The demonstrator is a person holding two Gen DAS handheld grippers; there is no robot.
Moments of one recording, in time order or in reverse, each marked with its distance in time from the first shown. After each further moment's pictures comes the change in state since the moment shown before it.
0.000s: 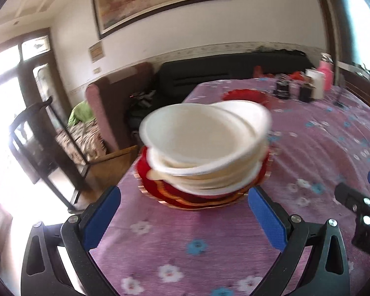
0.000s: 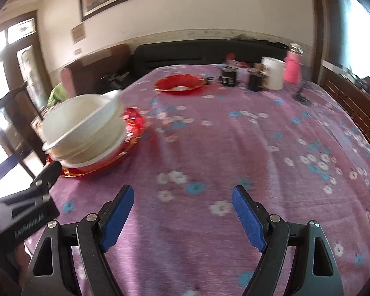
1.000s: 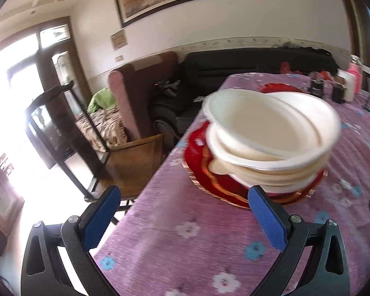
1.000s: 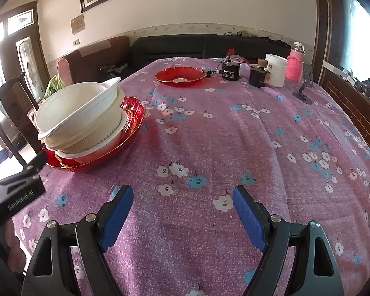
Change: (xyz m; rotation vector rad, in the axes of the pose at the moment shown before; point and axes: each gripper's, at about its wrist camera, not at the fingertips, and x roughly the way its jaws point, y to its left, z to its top) left arm 0.028 0.063 -0.006 -0.093 0.057 0.146; right arm 0.011 0.023 -0.001 -0.069 0.030 -0.009
